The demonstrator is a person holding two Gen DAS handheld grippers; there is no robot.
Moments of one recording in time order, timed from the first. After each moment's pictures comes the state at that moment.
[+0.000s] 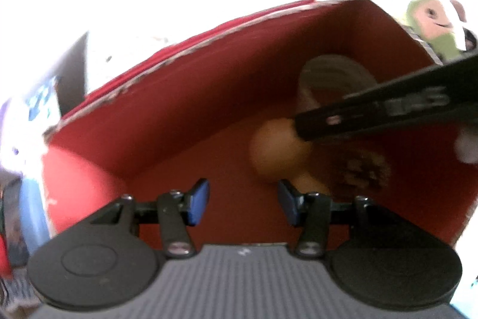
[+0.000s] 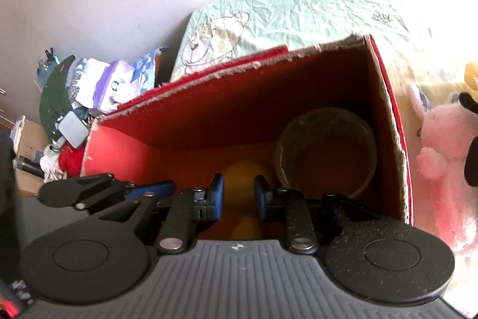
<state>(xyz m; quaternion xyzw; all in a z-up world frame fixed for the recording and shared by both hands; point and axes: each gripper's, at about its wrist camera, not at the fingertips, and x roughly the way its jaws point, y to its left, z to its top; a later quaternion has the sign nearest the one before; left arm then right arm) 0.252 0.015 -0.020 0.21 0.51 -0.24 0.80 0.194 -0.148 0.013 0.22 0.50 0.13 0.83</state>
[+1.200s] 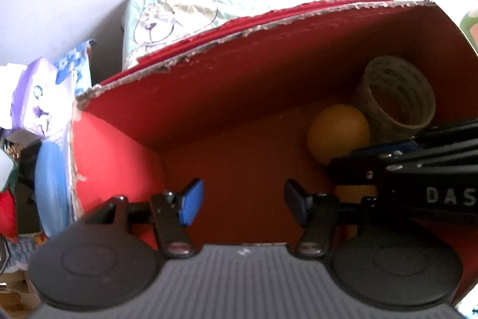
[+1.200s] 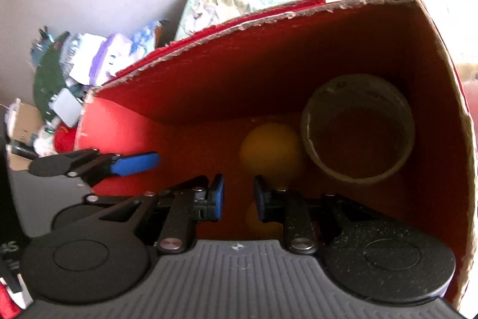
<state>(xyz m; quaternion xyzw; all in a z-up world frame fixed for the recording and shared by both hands) 0.261 0.027 -0.034 0.19 0.53 -0.17 0.81 0.188 -0.124 -0.002 0.22 0.53 0.14 0.80</state>
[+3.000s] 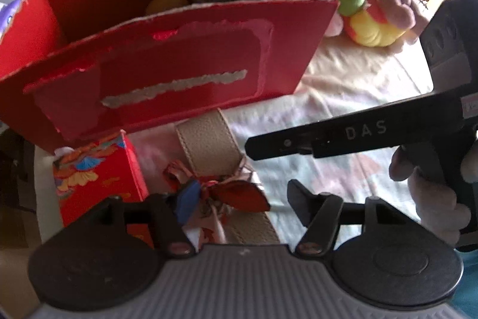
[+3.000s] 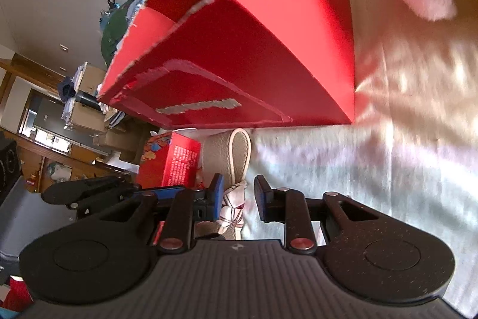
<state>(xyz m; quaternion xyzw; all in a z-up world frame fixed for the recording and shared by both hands) 0.045 -0.011 -0.060 0.10 0.54 -0.24 0.80 0.044 -0.192 -0.055 0.26 0.51 0.28 0.77</state>
